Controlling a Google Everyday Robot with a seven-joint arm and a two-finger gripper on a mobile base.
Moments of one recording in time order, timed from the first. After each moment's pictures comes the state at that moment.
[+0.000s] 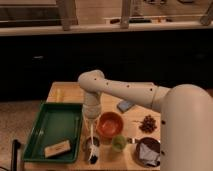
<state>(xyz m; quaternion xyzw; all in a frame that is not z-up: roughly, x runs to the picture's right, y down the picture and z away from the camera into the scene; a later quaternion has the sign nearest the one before) -0.066 0.206 0.717 -0.37 -0.43 -0.58 0.58</state>
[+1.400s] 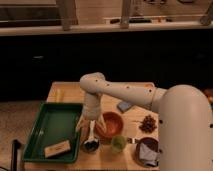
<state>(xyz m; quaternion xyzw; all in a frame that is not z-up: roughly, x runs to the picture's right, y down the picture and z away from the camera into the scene) -0.069 0.215 0.725 -0.37 -0.44 -0.56 0.59</state>
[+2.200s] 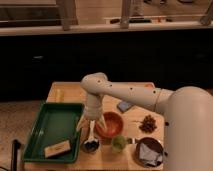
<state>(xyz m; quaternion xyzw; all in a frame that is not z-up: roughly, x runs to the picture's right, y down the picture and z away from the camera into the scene) -0.066 0.213 0.721 -0.35 -0.44 -0.57 0.60</state>
